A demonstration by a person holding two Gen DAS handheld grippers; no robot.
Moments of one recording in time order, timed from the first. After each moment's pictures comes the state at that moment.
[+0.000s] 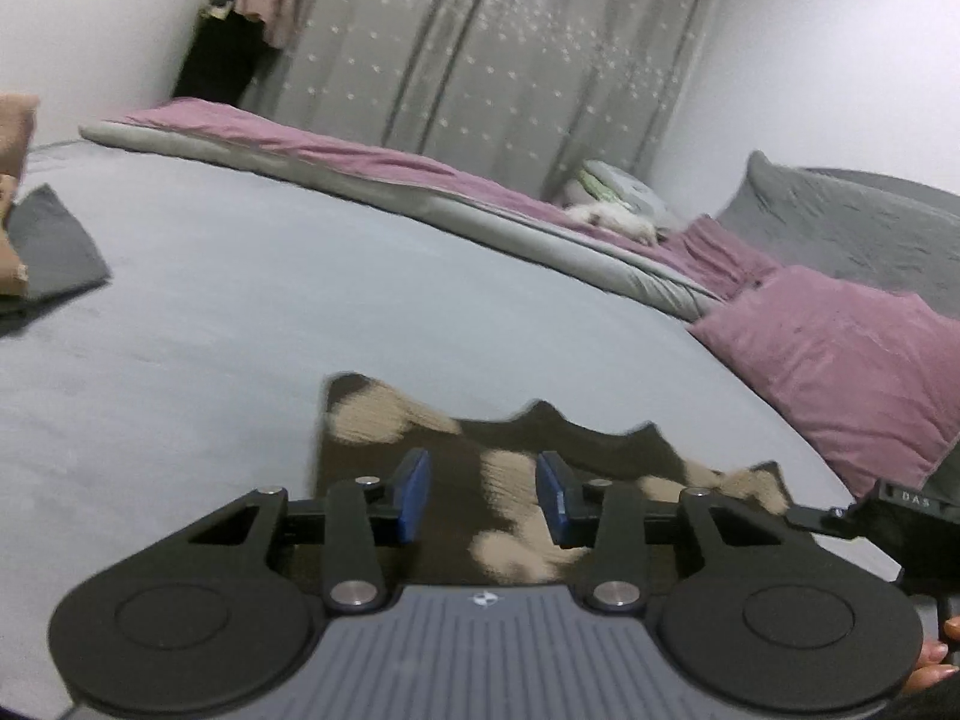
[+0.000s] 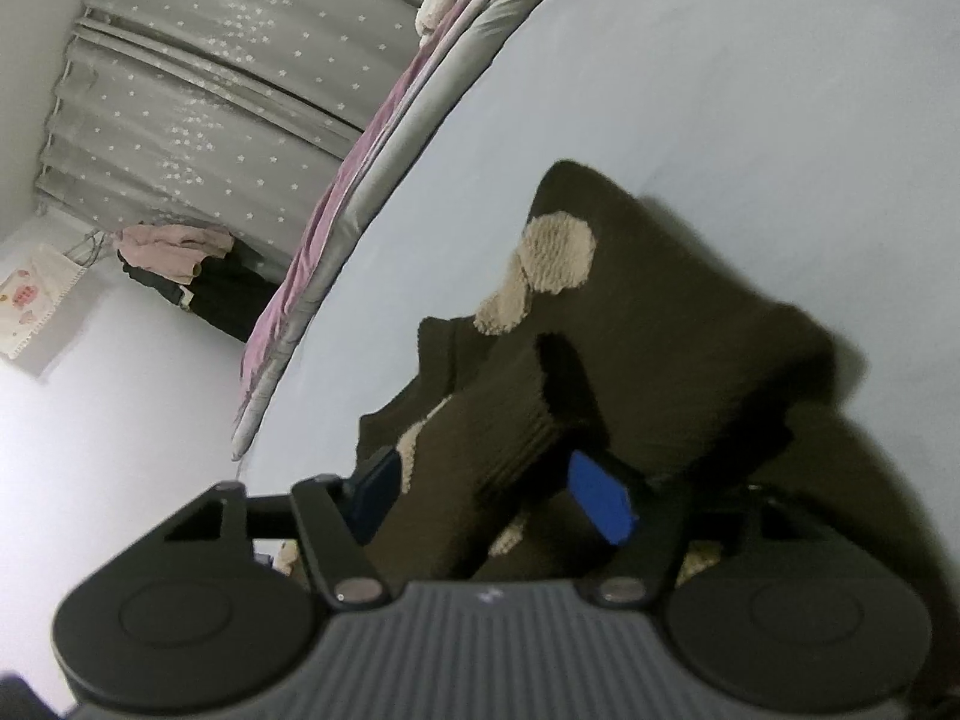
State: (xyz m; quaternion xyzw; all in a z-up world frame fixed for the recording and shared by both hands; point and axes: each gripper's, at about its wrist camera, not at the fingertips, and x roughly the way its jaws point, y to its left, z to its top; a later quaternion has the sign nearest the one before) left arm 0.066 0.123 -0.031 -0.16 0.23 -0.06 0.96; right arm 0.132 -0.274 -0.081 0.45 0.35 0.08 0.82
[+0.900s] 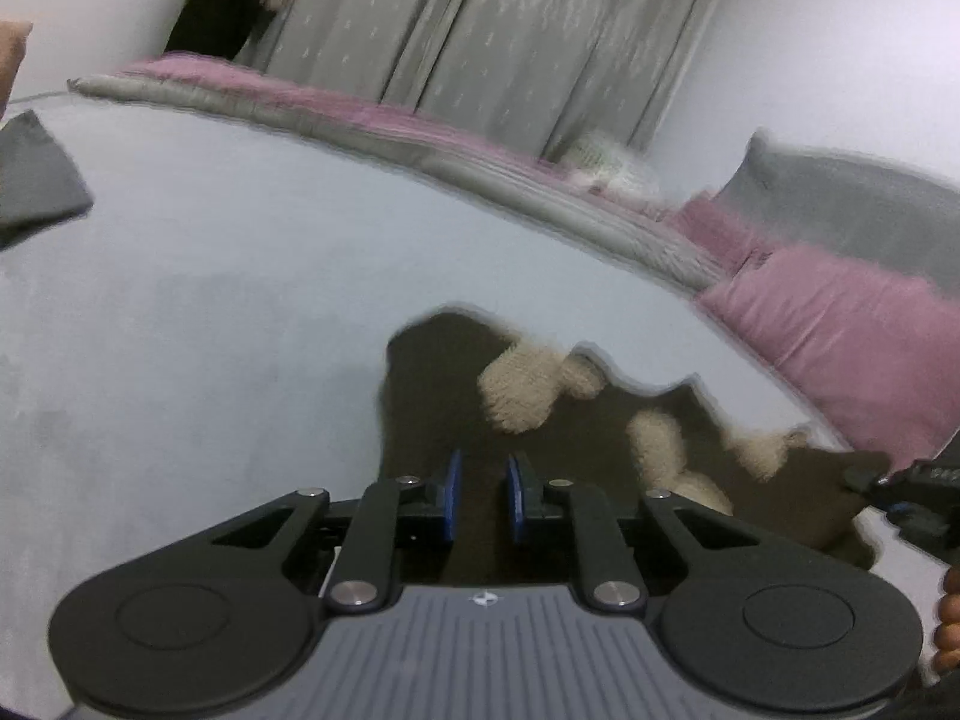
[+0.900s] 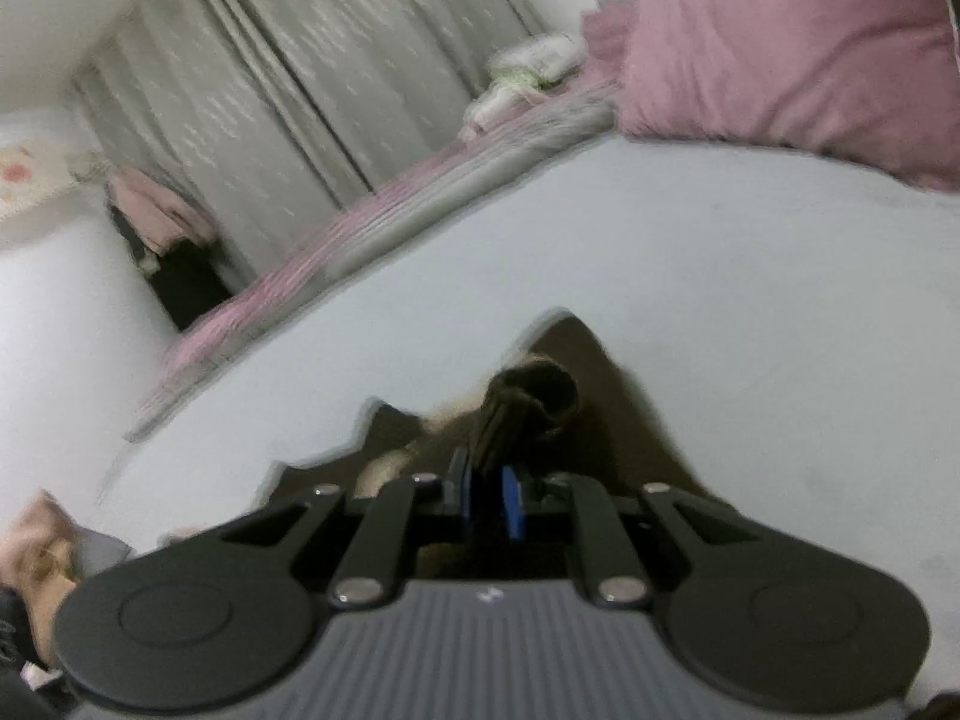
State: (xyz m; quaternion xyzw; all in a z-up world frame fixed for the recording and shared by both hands) left arm 0.104 0.135 -0.093 -0.17 0.28 -0.08 0.94; right arm 0.127 -0.261 -0.059 0.26 0.30 0.01 0.92
